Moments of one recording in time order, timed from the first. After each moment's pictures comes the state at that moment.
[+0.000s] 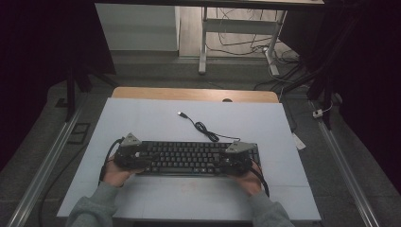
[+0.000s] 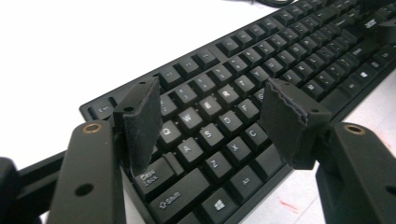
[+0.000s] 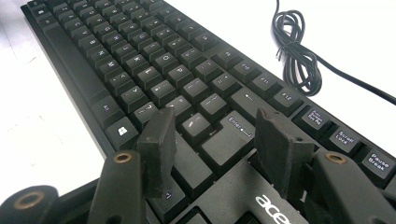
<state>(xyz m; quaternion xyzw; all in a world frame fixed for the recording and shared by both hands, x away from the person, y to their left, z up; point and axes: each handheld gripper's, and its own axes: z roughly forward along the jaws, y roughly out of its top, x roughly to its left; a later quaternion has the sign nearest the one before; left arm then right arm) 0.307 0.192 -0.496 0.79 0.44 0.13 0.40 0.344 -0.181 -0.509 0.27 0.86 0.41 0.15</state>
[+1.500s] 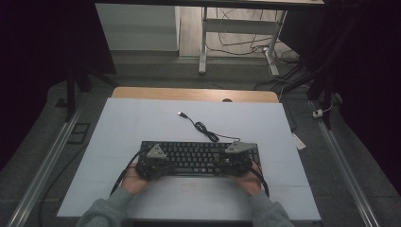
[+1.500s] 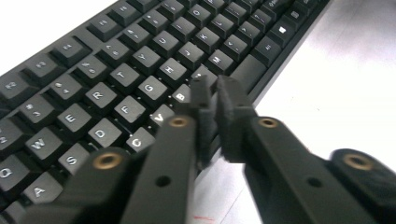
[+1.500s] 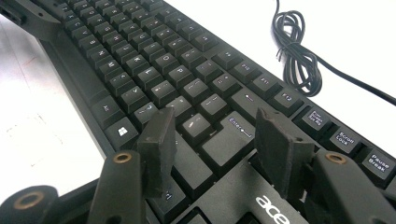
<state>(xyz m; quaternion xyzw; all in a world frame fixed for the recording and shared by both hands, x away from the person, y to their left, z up) 0.298 0.131 -0.510 0.86 0.34 0.08 0.37 0.344 -0.181 -0.509 0.27 0.86 0.41 0.15</state>
